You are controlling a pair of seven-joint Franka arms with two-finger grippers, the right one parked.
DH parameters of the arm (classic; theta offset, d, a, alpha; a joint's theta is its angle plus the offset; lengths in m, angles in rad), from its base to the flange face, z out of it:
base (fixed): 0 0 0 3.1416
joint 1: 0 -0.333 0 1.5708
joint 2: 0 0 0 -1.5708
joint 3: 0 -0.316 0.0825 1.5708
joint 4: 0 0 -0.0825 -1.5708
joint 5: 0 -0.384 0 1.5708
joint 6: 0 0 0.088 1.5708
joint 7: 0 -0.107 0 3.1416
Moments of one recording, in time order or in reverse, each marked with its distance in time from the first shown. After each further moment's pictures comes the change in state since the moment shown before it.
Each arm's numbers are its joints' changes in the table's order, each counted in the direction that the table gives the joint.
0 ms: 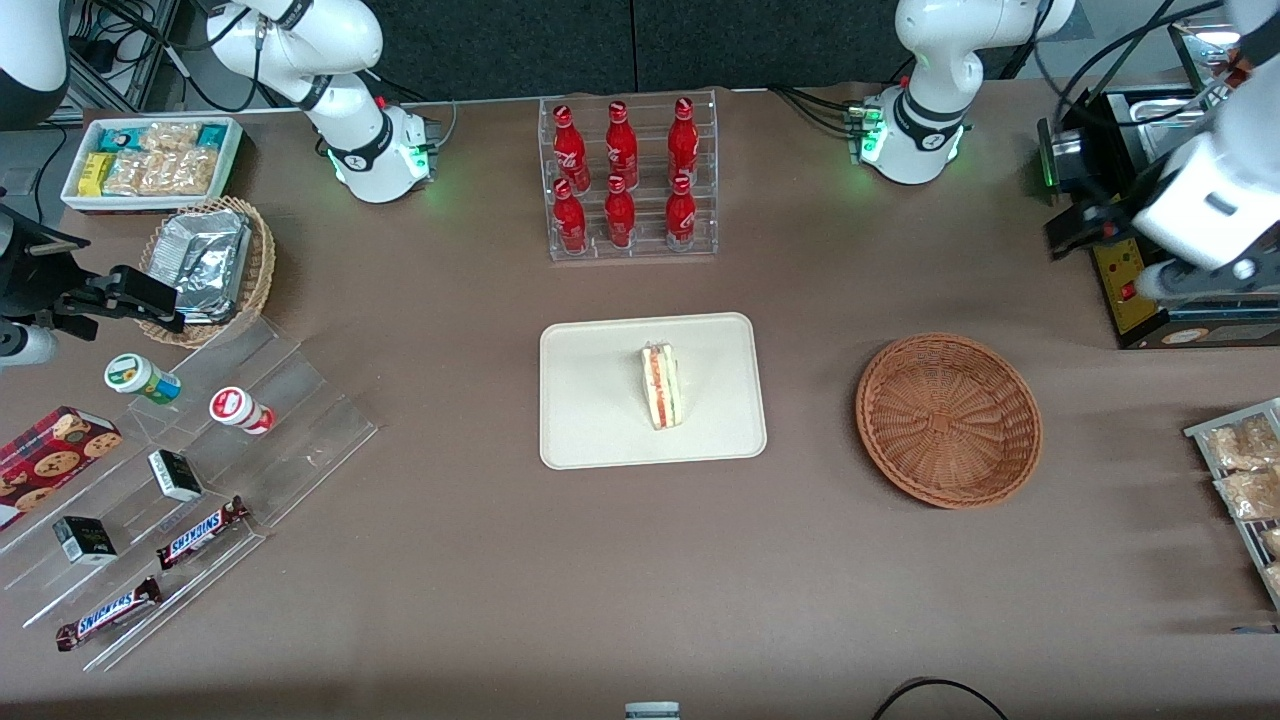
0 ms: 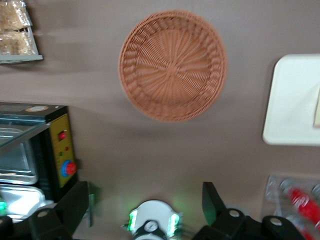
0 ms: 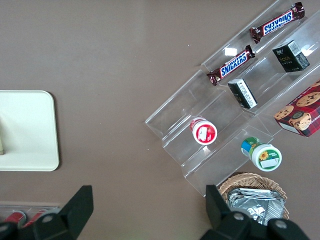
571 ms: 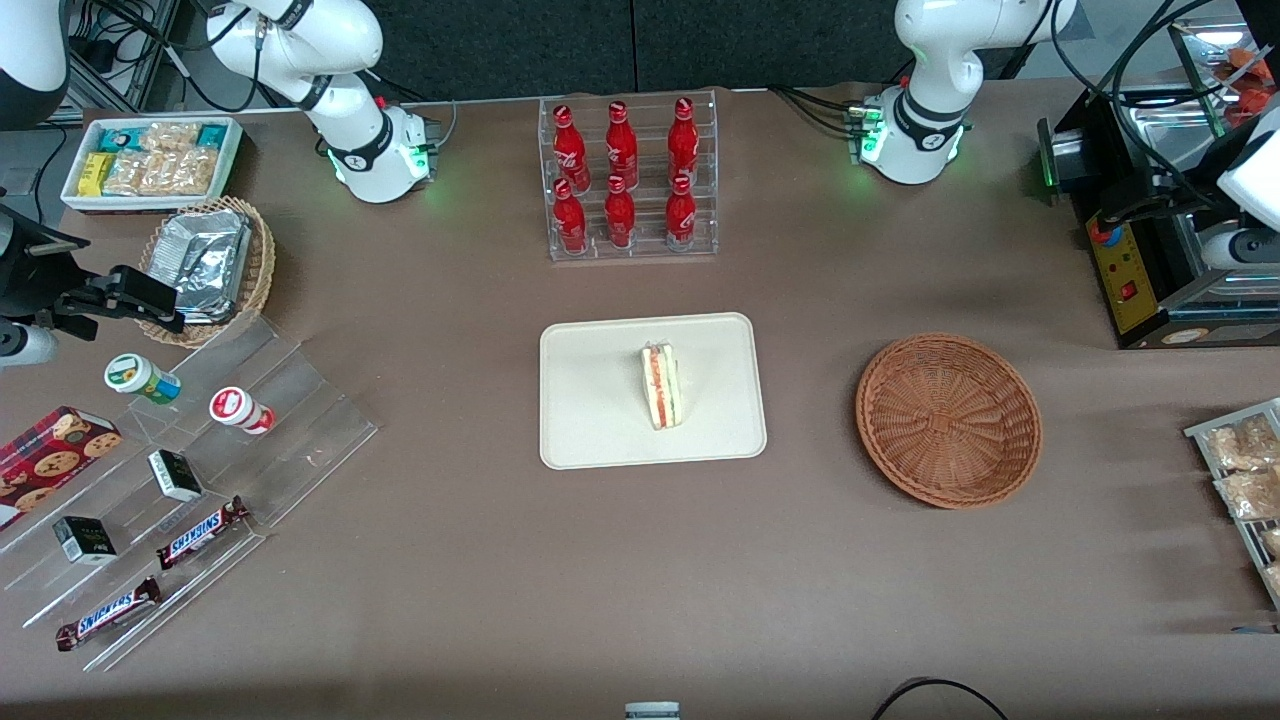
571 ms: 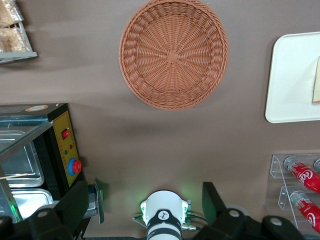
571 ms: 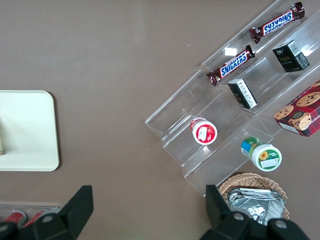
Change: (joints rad) arm 0.060 -0.018 -0.127 0.021 0.047 0.012 -0.112
